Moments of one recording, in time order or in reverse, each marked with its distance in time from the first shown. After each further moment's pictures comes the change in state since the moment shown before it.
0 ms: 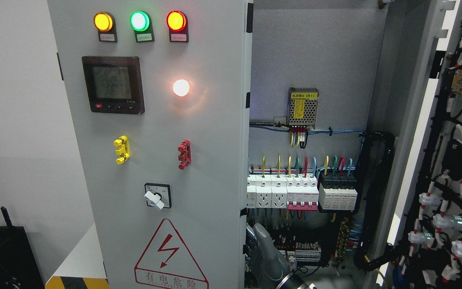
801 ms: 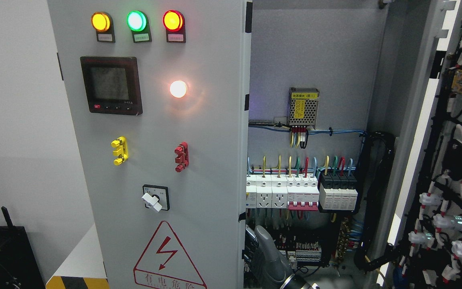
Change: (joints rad) left arm 0.000 0.000 0.000 0.000 0.000 0.000 0.000; right arm -0.010 -0.021 -0.001 0.011 -0.025 0.004 0.021
